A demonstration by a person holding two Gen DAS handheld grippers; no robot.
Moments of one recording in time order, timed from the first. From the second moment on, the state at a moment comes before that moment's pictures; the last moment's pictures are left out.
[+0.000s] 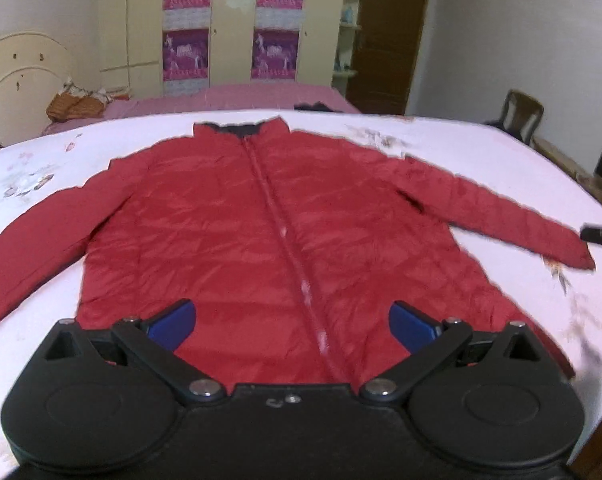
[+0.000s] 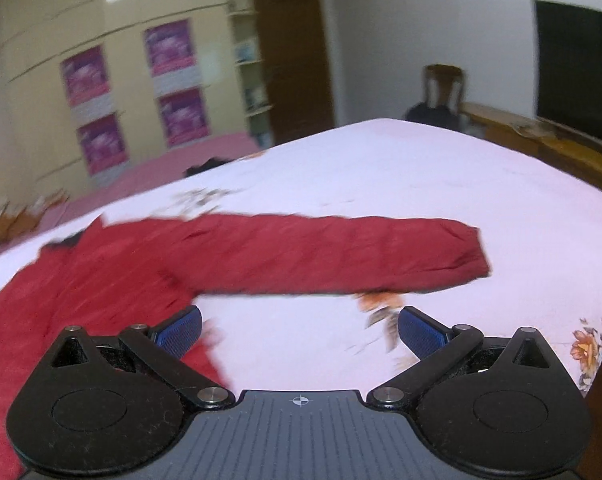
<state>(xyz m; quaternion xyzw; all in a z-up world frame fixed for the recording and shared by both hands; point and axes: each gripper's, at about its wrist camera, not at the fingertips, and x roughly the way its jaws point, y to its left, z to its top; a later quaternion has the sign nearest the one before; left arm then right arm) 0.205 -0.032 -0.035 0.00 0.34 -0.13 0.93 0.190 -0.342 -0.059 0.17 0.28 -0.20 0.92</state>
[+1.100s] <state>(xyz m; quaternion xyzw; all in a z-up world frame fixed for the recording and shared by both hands) 0.317 -0.072 -0.048 0.01 0.42 -0.02 0.91 0.250 -0.488 -0.108 0.29 0.25 -0.25 0.89</state>
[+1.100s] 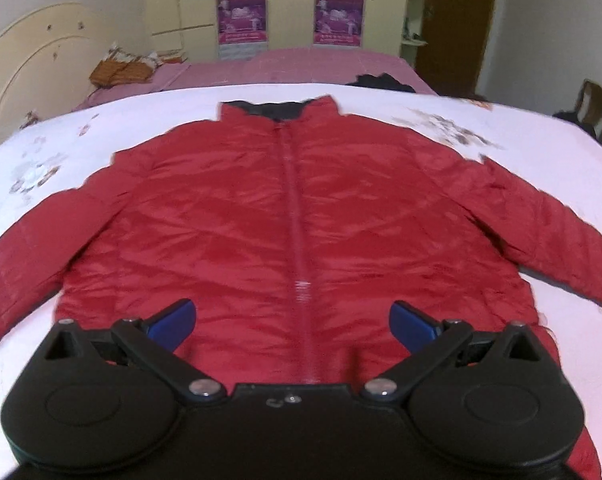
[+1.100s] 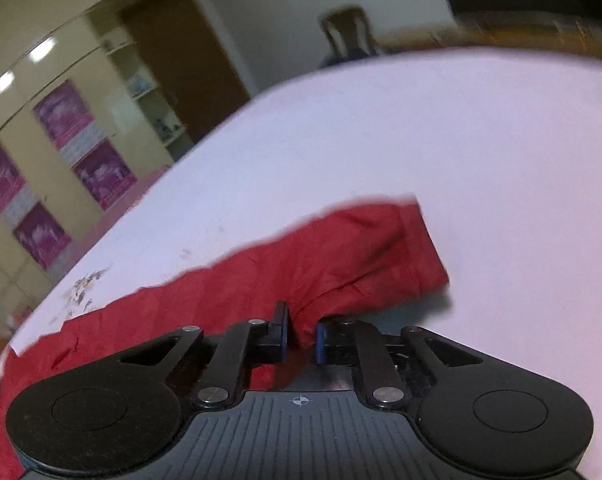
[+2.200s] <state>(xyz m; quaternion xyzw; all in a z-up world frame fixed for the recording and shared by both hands) 0.384 0.138 -0.056 -0.15 0.39 -0.08 0.91 0.425 0.033 -0.144 -0.07 0.35 0.20 0.91</state>
